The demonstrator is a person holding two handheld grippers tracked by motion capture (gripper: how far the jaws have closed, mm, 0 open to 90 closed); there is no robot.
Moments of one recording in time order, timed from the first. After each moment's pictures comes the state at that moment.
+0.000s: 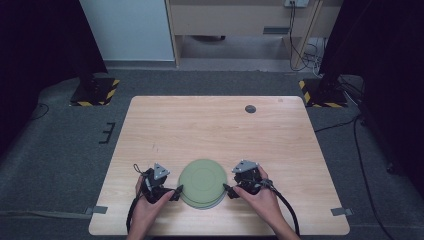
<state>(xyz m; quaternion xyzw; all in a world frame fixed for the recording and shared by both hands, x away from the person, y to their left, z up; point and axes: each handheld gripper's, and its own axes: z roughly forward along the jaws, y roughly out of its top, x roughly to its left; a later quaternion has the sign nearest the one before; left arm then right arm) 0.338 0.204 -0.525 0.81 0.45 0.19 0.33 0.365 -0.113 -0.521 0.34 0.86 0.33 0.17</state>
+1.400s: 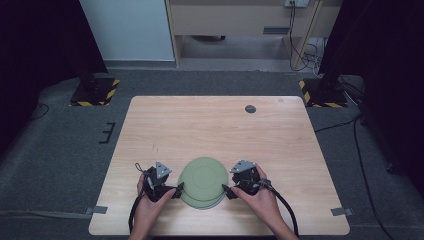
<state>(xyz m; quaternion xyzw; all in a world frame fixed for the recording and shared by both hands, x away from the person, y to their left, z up) 0.342 0.197 -0.524 0.80 0.46 0.21 0.32 0.364 -0.107 -0.517 0.33 0.87 0.32 0.17</state>
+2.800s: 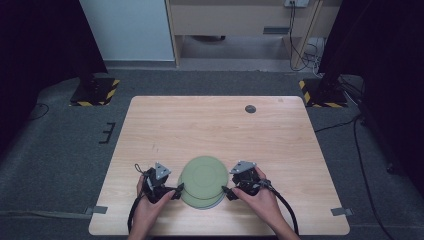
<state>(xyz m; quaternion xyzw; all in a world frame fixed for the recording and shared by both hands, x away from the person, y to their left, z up) 0.341 0.198 -0.526 0.80 0.46 0.20 0.32 0.363 -0.107 -0.519 0.32 0.88 0.32 0.15</state>
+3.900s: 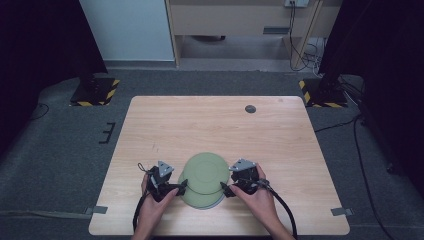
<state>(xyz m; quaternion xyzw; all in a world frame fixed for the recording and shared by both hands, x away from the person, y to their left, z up) 0.348 0.188 -0.530 0.78 0.48 0.21 0.34 0.366 -0.103 -0.520 0.36 0.85 0.34 0.18</state>
